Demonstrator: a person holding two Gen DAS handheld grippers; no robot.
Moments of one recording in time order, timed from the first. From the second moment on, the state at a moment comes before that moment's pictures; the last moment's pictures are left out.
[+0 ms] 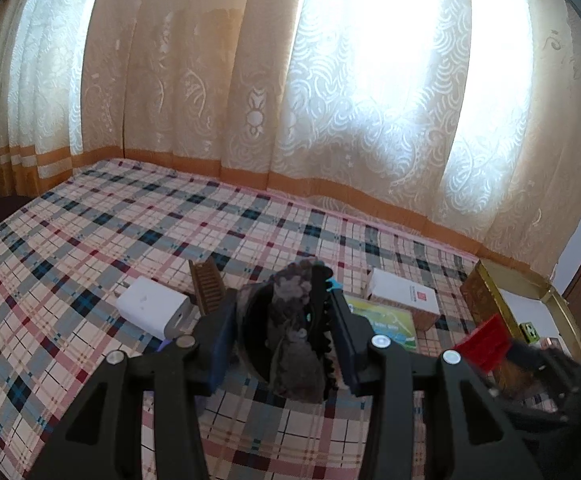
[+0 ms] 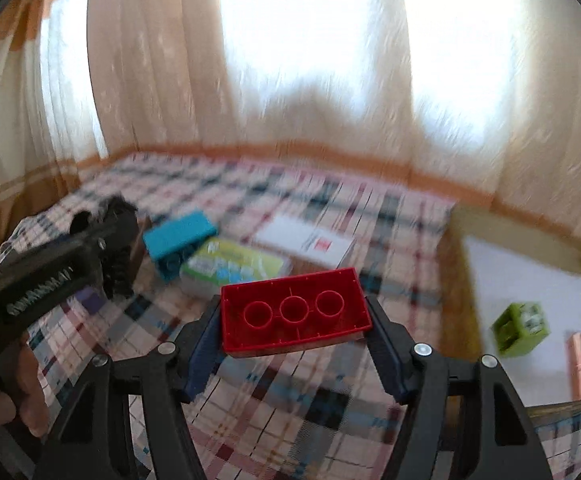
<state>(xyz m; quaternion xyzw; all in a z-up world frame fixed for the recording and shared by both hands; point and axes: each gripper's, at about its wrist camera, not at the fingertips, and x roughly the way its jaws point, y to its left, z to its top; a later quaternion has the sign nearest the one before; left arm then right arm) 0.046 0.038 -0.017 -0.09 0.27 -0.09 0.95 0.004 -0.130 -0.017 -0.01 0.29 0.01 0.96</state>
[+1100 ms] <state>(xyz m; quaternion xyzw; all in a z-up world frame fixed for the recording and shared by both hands) 0.007 -0.031 0.012 -0.07 0.18 -0.10 0.98 -0.044 -0.190 0.026 0.01 0.15 -0.08 0.99</state>
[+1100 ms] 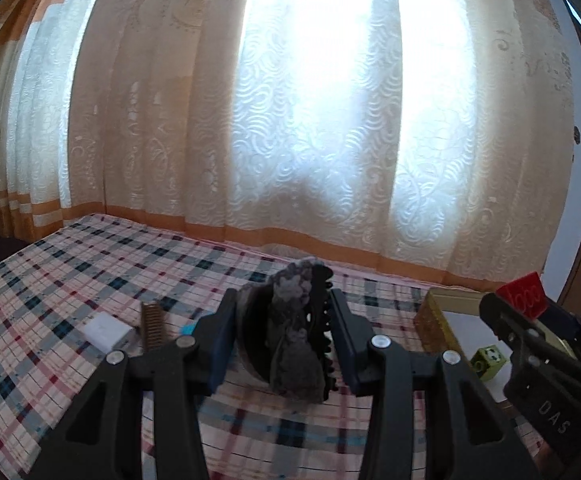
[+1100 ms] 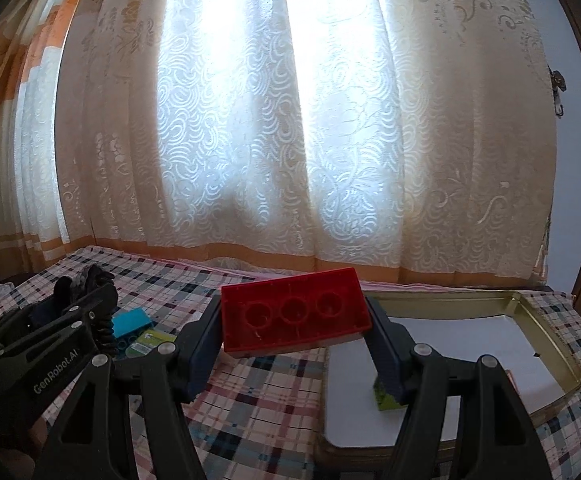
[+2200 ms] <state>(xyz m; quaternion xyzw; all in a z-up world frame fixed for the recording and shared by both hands) -0.007 -0.181 0.027 -0.04 0.17 -0.18 0.97 -0.064 -0.323 0.028 0.03 0.15 -0.19 0.97</state>
